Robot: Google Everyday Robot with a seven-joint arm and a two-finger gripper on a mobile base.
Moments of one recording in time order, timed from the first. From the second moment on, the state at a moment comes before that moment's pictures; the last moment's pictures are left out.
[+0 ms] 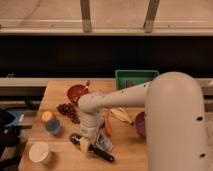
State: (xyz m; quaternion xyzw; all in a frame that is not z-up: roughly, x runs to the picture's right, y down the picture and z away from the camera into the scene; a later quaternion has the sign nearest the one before) arm -0.100 0.289 0.736 -0.57 0.08 0.24 0.78
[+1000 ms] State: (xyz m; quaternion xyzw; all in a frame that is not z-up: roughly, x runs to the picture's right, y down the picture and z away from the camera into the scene) arm -0.088 0.334 0.691 -0.59 0.10 0.24 0.77
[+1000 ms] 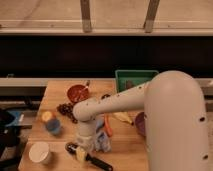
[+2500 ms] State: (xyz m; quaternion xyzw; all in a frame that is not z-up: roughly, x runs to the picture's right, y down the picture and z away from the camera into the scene) arm -0.107 0.311 0.700 -0.58 0.05 0.23 0.78
